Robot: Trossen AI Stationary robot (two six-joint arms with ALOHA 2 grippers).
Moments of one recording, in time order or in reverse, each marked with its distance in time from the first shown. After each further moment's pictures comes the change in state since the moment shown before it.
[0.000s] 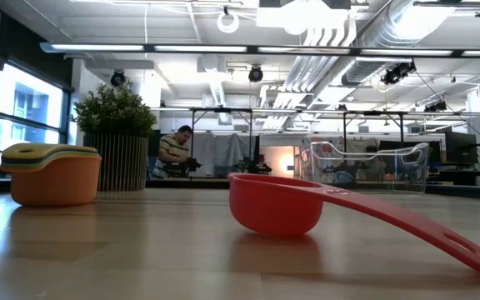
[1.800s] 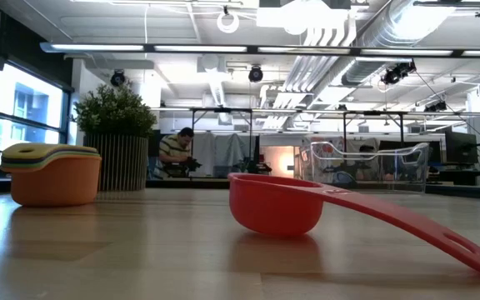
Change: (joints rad) left arm 0.119 -0.070 0.293 -0.554 -0.342 0.207; right arm -0.080 0.221 0.123 0.975 -0.136 -0.543
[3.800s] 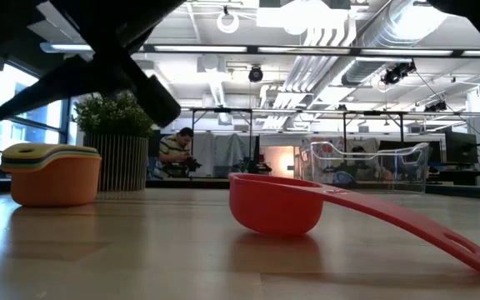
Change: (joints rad) left arm 0.000 -0.044 -0.001 -0.053 -0.004 0.148; right arm 0.073 0.752 0.482 -0.612 -0.008 0.667
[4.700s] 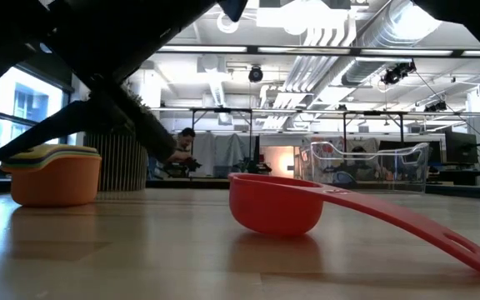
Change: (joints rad) left arm 0.000 0.000 0.000 0.000 -0.030 0.000; right arm -0.009 0.054 0.000 0.027 -0.022 -0.078
